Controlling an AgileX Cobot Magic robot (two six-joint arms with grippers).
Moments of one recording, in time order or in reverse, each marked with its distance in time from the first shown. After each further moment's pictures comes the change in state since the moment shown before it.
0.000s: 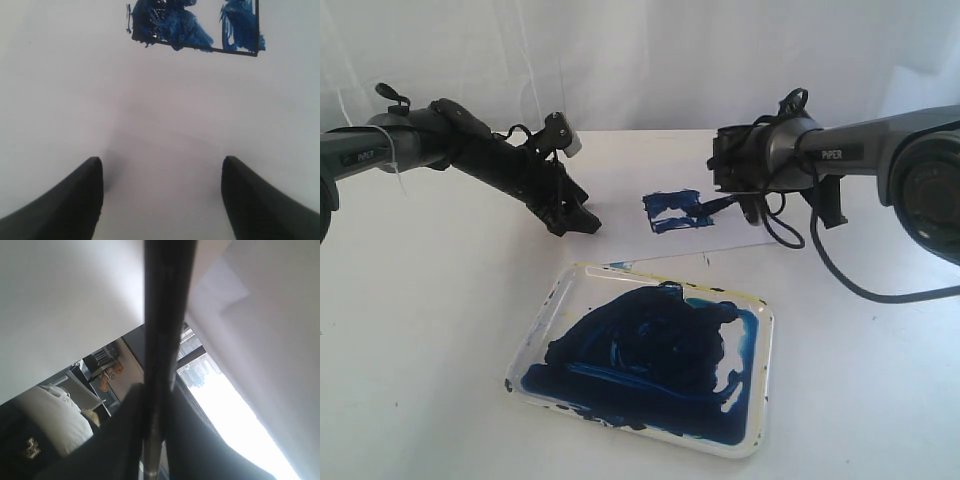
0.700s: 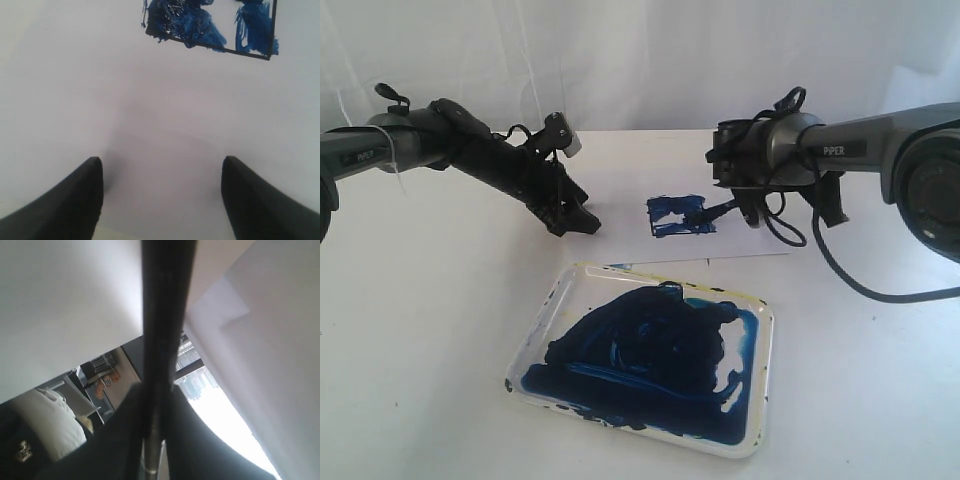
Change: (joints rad) left arm 0.000 0.000 0.000 0.000 0.002 0.000; right arm 0.000 -0.011 -0.005 0.044 -0.018 -0.090
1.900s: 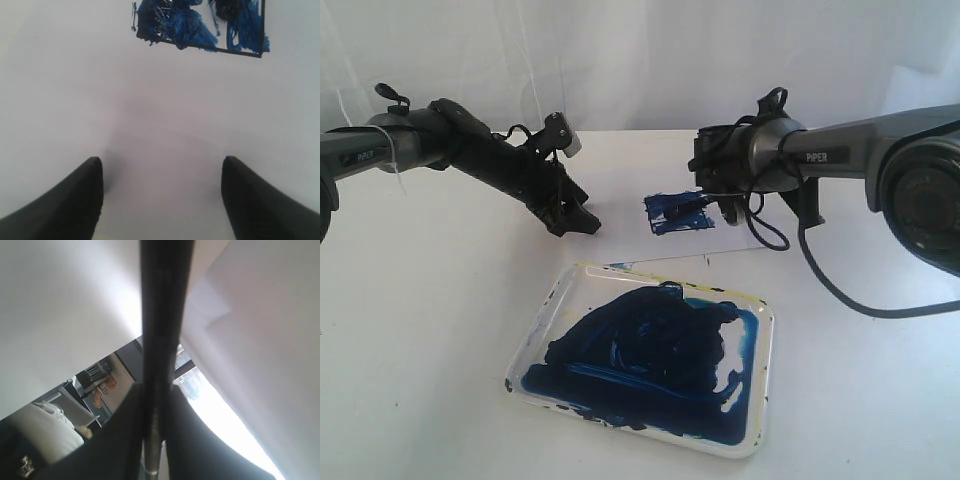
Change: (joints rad) left arm 0.000 0.000 0.000 0.000 0.004 0.000; right arm 0.050 0.000 0.000 -0.024 -0.002 0.116
